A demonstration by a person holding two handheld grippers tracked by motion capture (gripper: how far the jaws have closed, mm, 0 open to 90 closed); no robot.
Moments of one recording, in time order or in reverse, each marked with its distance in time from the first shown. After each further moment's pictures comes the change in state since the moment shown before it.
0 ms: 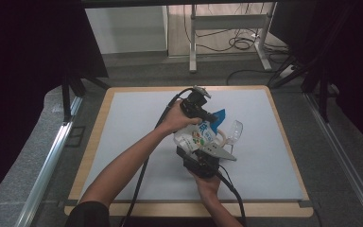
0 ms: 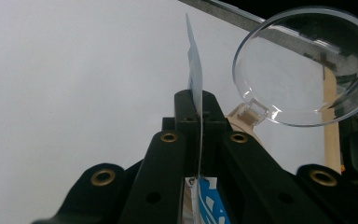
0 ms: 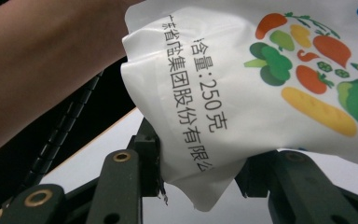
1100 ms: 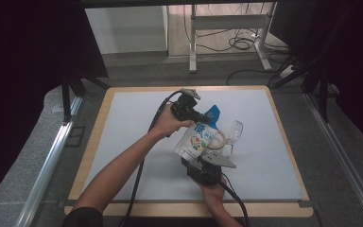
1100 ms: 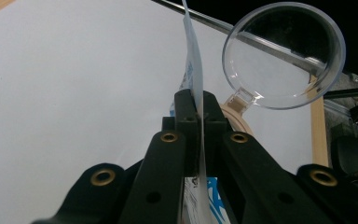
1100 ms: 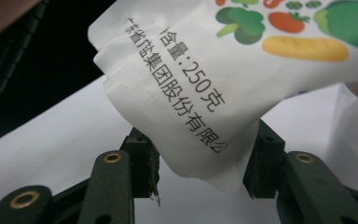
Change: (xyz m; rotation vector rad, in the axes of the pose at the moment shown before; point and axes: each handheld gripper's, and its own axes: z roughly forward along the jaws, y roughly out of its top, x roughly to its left) left arm -0.002 -0.023 -0.020 -0.086 -0.011 -0.030; right arm -0.011 -0.028 -0.009 0.108 -0.075 -0.069
